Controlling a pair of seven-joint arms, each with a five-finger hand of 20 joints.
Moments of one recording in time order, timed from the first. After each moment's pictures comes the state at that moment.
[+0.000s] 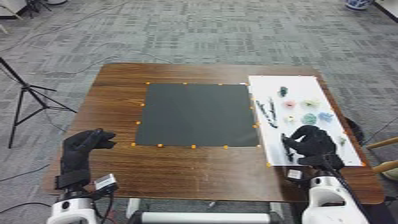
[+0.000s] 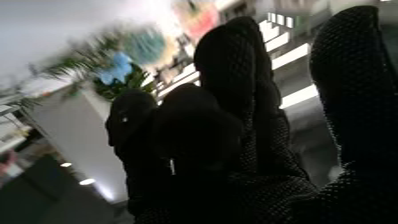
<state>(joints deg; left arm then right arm) 130.6 -63.3 -88.9 -122.4 72.8 32.9 16.5 -119.3 -69.8 88.8 -116.0 -139.3 15.0 17.4</state>
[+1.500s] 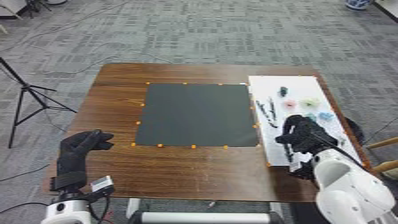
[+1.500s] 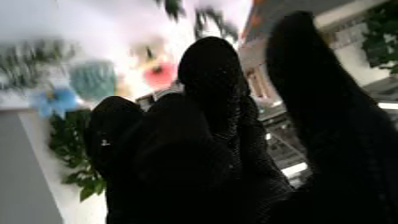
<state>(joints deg) 132.9 -62.8 -90.8 -124.5 73.6 32.0 14.3 -112.0 -62.2 89.8 -124.8 -131.9 -14.5 25.6</state>
